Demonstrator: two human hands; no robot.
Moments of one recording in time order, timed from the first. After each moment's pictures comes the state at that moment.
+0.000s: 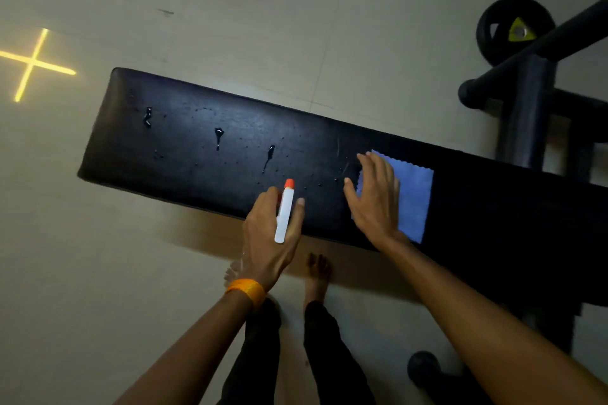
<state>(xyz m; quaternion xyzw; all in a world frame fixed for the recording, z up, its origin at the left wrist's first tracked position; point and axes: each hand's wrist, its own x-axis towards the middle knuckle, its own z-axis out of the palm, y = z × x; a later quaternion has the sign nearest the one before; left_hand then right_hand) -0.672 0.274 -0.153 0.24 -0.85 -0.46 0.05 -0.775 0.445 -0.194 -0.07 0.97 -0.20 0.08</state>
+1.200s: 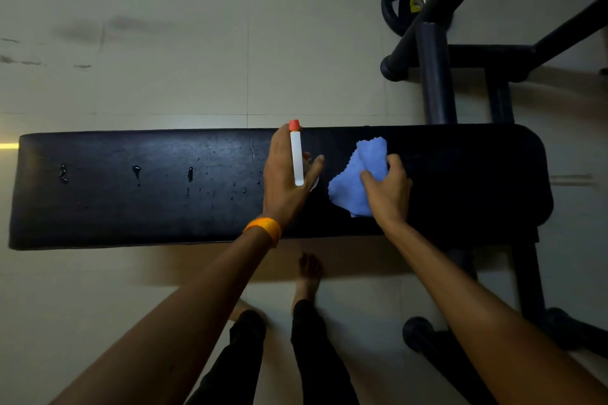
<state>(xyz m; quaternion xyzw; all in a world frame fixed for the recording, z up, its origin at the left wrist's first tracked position) -0.779 0.408 -0.114 0.07 -0.82 -0.57 0.00 -0.775 0.586 -0.122 0.28 0.87 -0.40 0.06</state>
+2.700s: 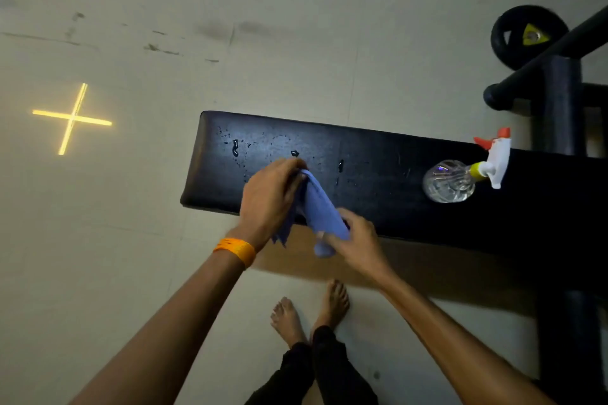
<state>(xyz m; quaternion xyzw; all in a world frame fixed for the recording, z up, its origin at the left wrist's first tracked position) -0.692 0.085 -0.071 0.03 -0.94 -0.35 -0.02 -0.669 0.277 -0.104 0.04 0.82 -0.46 0.33</state>
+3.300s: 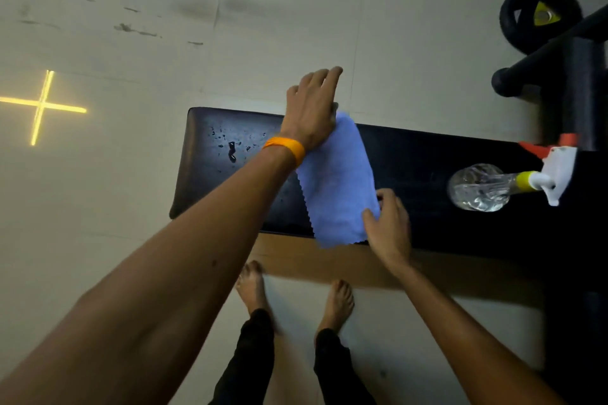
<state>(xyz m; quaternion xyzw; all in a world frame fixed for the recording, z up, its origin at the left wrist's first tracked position) -0.864 0.083 -0.137 -0.03 -0.96 -0.25 -0.07 -0.716 0.269 -0.174 0.18 0.91 -0.30 0.21</state>
